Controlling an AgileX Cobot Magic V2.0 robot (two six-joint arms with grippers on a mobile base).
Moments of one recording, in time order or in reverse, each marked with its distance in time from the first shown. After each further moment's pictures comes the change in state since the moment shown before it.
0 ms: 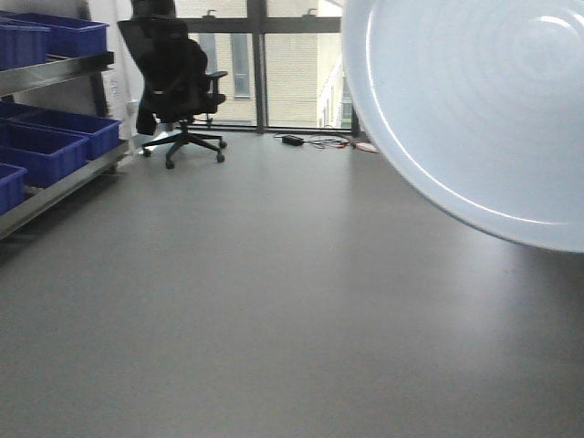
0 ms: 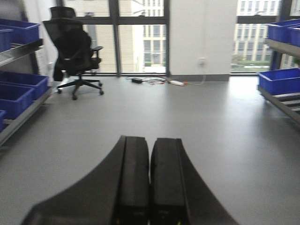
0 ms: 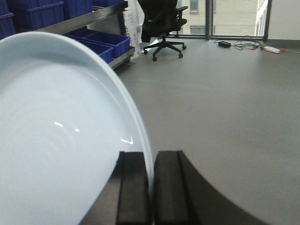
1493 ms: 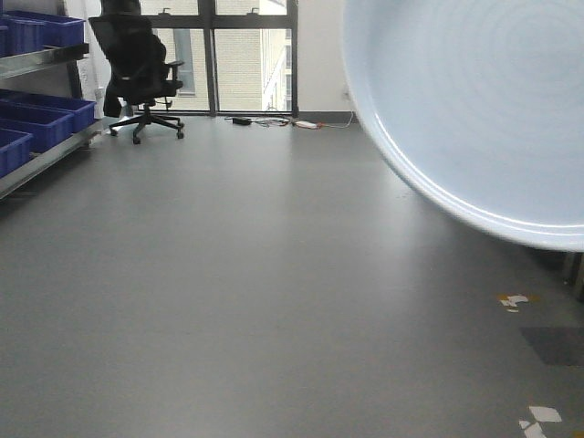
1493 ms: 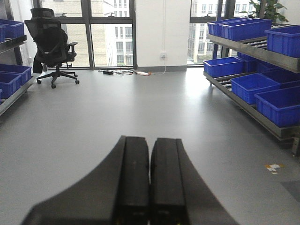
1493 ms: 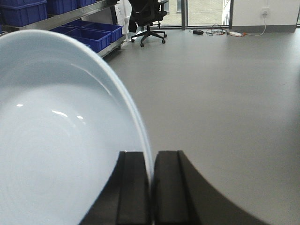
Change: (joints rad) left arm 0.000 -0.006 -0.002 0.000 0.000 0.000; right arm 0.000 0.000 0.000 0.000 -0.001 0.000
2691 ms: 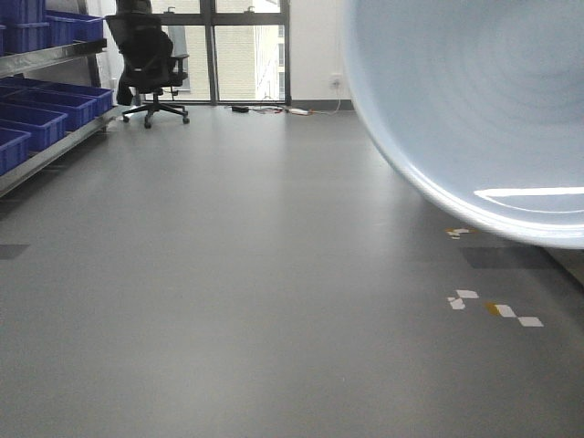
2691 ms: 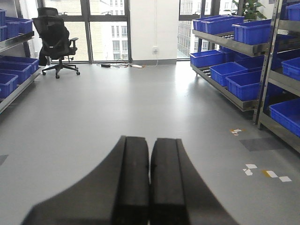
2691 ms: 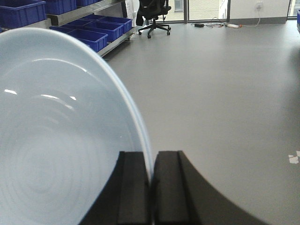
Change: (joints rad) left arm 0.000 0.000 0.000 0.000 0.000 0.000; right arm 0.000 0.000 0.000 0.000 -0.002 0.000
